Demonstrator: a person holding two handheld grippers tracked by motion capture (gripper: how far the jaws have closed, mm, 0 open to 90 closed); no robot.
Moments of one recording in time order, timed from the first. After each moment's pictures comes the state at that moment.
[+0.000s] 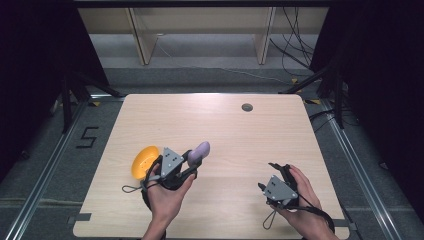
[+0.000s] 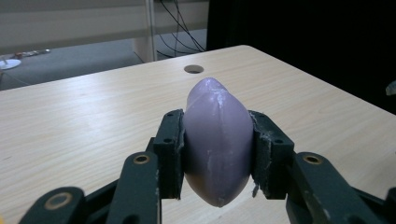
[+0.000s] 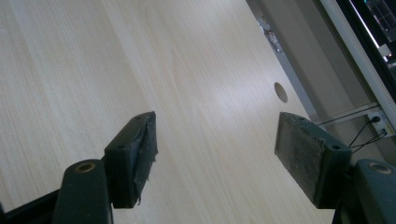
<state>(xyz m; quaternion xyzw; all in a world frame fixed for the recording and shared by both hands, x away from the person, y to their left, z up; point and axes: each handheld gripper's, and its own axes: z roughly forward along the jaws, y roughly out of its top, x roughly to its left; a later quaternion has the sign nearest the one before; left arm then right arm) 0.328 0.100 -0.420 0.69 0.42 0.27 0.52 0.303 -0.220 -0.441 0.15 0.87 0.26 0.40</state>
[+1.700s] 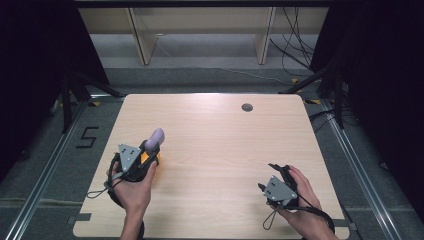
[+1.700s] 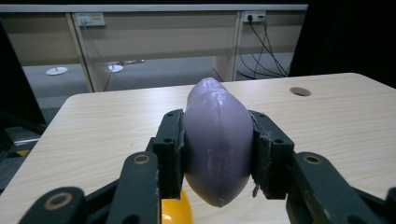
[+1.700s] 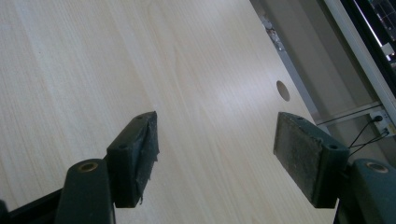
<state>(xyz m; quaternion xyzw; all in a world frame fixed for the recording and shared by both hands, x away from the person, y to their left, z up) 0.343 0.185 -0.426 0.60 0.52 0.37 0.49 0.304 -0.221 -0.441 0.13 0.87 0.25 0.40</state>
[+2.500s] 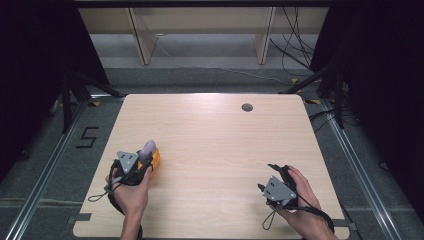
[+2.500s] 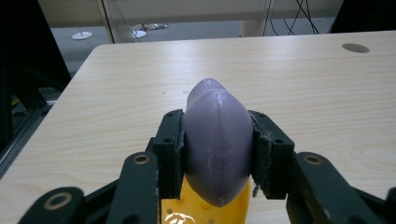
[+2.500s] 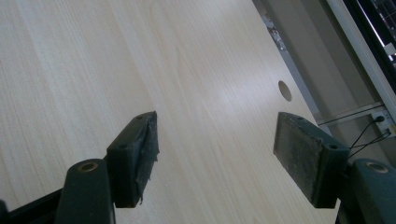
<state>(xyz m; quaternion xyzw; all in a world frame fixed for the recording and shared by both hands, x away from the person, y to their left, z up) 0.352 0.201 -0.471 0.61 0.57 0.36 0.42 0.303 -0.219 -0.443 0.15 0.87 0.26 0.40</state>
